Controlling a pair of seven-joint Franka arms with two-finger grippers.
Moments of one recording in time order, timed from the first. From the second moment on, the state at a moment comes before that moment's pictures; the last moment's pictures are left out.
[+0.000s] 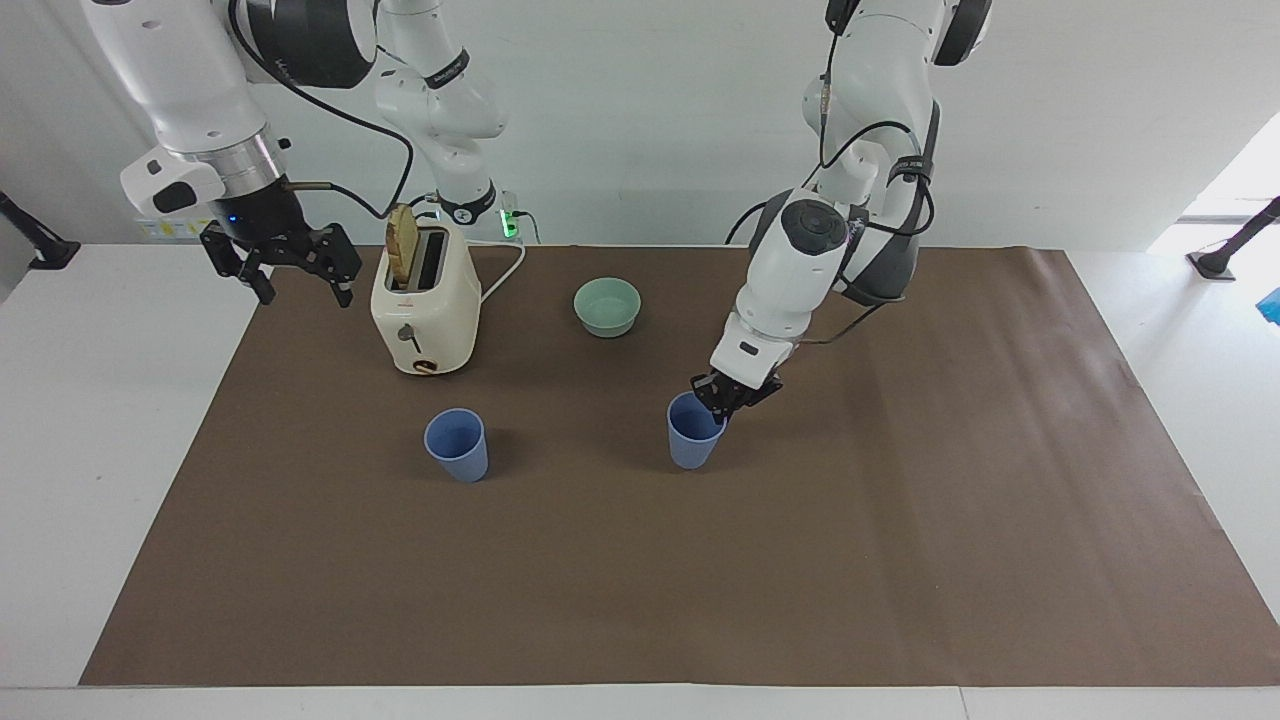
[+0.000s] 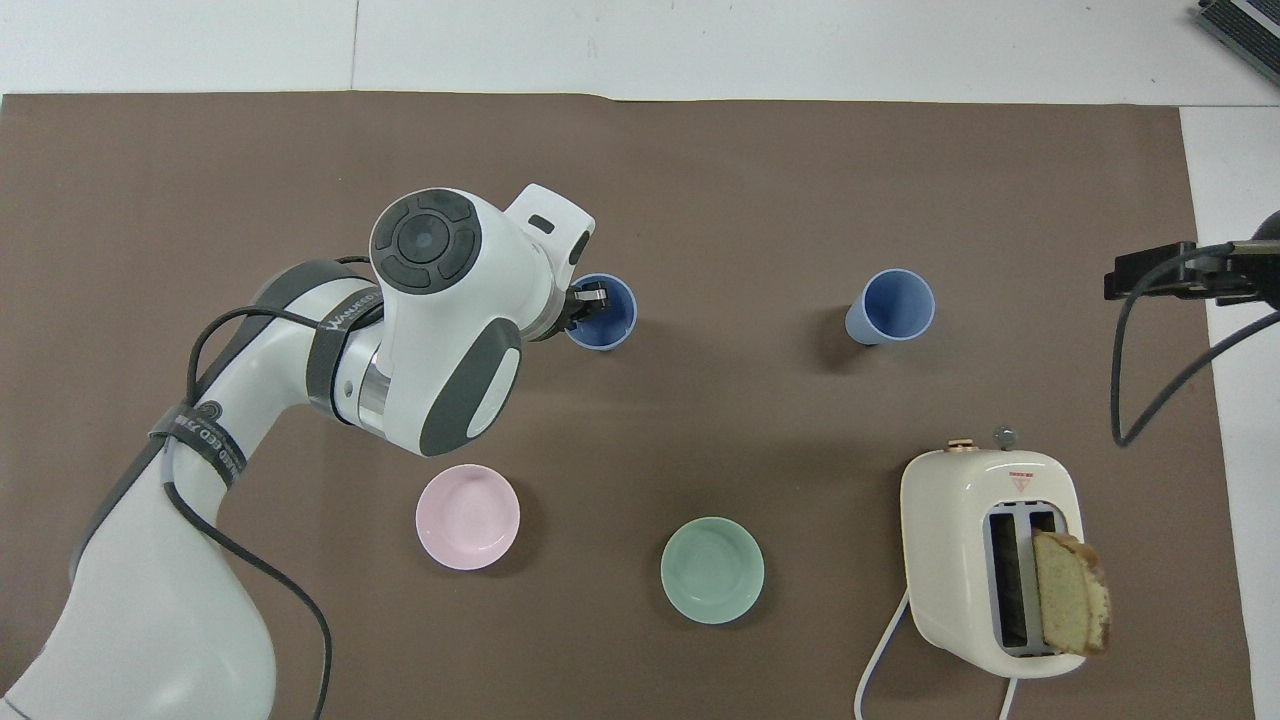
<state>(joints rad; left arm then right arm) -0.42 0.37 -0.14 -1.68 -0.07 2.18 -0.65 -0.24 0.01 0.19 -1.60 0.00 1.72 0.02</state>
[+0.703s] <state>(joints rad) -0.43 0.39 -0.13 -1.68 -0.03 2.19 -0.65 -0.24 0.01 0.19 -1.60 0.00 1.72 0.02</state>
